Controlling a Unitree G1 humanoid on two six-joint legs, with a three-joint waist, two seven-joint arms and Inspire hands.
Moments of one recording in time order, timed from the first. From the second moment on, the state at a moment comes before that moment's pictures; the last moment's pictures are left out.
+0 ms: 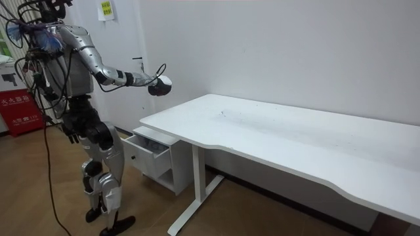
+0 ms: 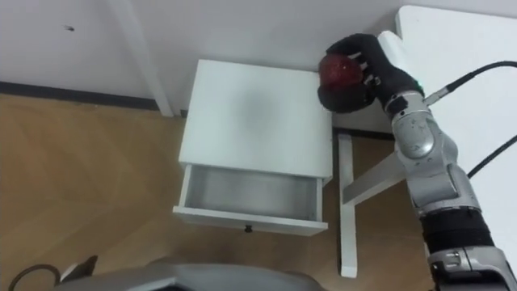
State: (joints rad) left arm 0.21 0.26 0.05 1.08 0.21 -0.01 0.07; right arm -0.09 -0.47 0.10 0.23 -0.37 -0.07 0.13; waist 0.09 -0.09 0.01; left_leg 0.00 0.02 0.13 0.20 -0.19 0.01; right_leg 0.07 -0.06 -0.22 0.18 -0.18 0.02
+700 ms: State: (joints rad) left arm 0.17 0.26 0.03 1.12 0.26 0.02 0.05; right arm 0.01 -0.38 0.22 0.25 -0.54 -0.04 0.25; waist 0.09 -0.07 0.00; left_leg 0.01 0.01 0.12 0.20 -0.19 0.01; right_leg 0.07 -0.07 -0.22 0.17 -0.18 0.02
